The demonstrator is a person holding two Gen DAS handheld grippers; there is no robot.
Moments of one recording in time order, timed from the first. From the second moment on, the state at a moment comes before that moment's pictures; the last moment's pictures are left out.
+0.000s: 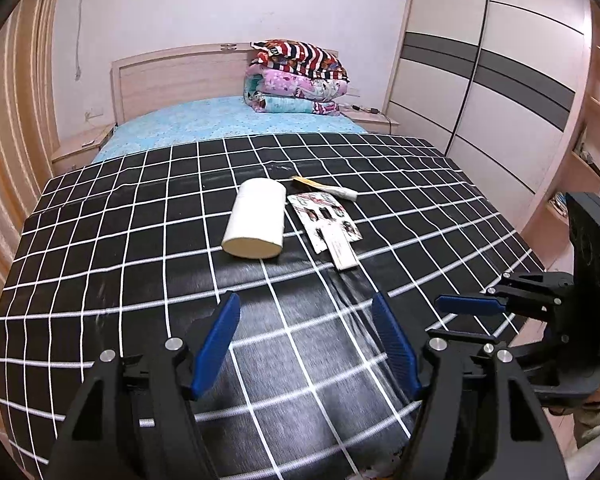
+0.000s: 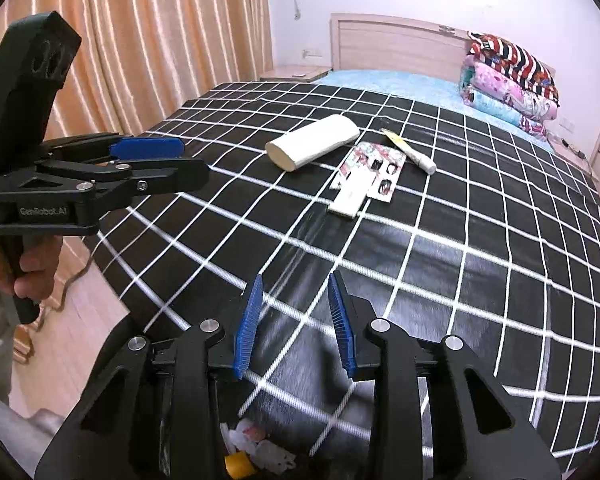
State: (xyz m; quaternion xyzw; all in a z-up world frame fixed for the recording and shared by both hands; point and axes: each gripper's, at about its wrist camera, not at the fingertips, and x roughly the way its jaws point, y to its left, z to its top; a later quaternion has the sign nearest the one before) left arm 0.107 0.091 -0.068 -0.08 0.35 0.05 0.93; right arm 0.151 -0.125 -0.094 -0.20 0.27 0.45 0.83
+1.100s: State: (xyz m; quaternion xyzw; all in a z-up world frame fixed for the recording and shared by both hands) left arm 0.223 0.162 -0.115 -0.09 0.41 0.05 0.91; right arm 0.210 -0.055 -0.103 -0.22 0.28 0.38 0.85
